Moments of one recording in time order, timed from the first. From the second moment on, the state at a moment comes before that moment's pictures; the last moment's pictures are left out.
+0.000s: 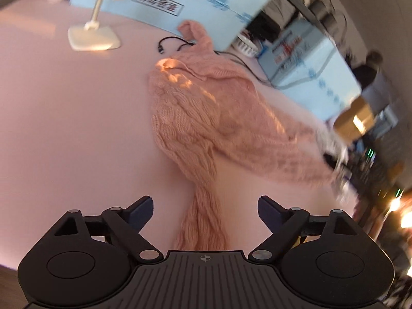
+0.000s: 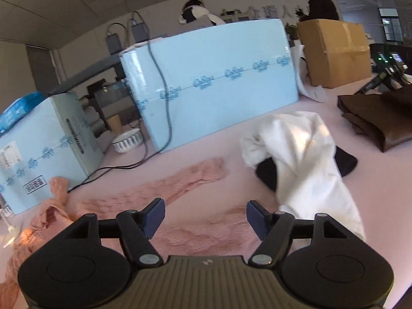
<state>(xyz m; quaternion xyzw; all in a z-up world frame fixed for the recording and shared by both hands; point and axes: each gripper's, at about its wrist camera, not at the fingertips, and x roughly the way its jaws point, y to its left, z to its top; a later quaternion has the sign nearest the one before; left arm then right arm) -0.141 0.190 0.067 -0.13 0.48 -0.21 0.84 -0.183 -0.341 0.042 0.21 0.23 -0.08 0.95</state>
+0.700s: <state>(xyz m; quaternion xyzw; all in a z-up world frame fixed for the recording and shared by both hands) -0.126 0.119 0.046 0.00 0.52 -0.13 0.84 -0.163 -0.313 0.016 0.23 0.28 0.01 0.93</state>
